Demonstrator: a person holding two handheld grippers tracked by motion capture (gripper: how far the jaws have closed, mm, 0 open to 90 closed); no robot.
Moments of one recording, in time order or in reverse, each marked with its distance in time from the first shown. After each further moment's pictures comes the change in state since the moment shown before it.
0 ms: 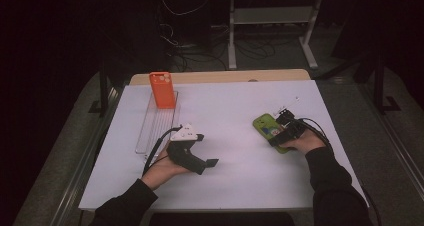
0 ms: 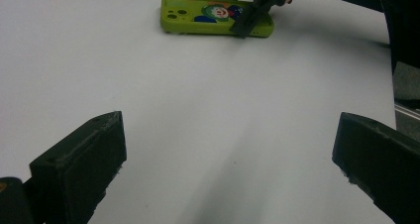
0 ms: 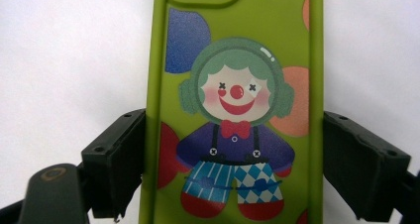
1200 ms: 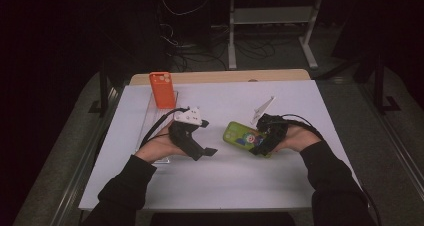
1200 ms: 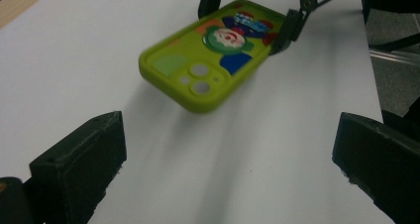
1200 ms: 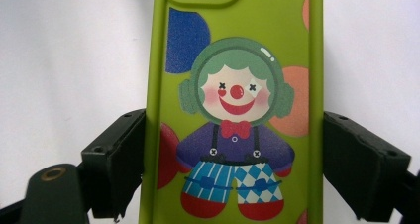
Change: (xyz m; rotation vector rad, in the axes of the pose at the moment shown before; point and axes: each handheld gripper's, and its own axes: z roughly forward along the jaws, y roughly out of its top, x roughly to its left) left arm 0.022 0.046 -0.001 0.095 -0.121 0.185; right arm 0.071 0.029 -0.036 -0.071 0.232 -0.543
